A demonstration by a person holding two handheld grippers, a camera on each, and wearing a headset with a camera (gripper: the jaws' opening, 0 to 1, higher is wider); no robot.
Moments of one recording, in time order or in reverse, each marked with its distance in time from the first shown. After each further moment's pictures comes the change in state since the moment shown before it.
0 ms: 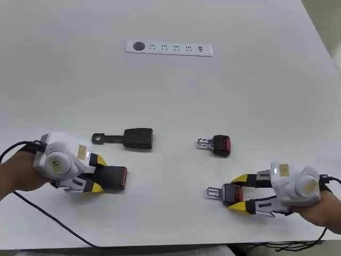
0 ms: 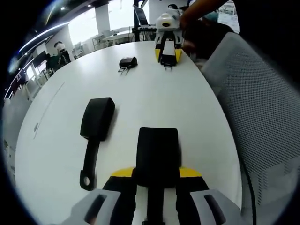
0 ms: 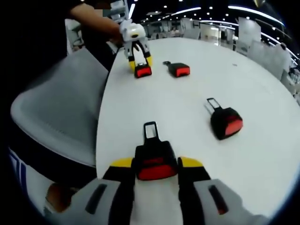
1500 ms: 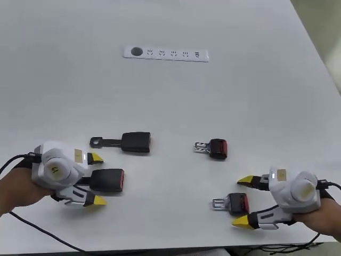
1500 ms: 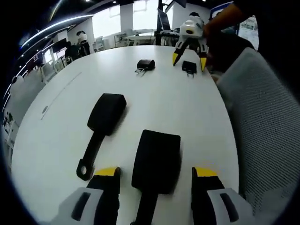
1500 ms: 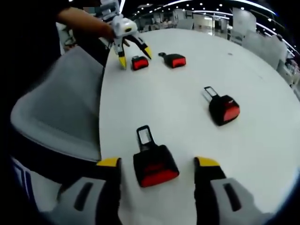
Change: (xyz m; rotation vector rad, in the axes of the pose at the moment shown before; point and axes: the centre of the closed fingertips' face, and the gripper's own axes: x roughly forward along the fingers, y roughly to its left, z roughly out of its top) left arm 0.002 -0.001 0.000 -0.156 -0.046 0.087; right arm -0.011 0.008 -0.016 0.067 0.091 -0.033
